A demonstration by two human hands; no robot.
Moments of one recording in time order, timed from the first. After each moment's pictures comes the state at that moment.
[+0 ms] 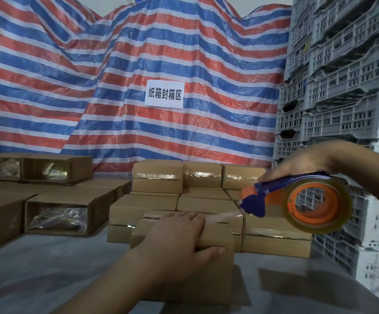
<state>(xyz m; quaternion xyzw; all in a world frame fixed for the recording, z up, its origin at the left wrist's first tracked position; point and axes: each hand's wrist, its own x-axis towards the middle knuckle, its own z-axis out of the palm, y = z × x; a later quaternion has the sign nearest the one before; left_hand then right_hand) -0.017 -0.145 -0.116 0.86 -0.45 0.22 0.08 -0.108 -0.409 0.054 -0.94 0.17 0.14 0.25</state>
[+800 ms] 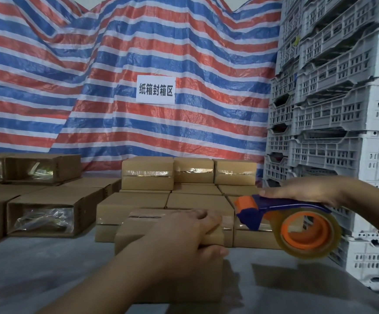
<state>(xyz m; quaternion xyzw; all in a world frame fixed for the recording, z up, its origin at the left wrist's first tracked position) -0.026 -0.167 -0.110 0.83 -0.51 0.19 0.06 -0.129 -0.444 -0.015 -0.92 0.09 0.09 0.36</state>
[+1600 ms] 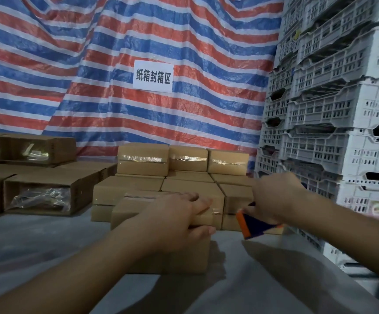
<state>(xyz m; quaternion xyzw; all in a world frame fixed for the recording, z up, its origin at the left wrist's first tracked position) -0.034 -0.163 -0.111 0.85 -0.49 0.20 0.05 -0.132 -0.367 -0.055 -0.91 0.19 -0.12 -0.35</state>
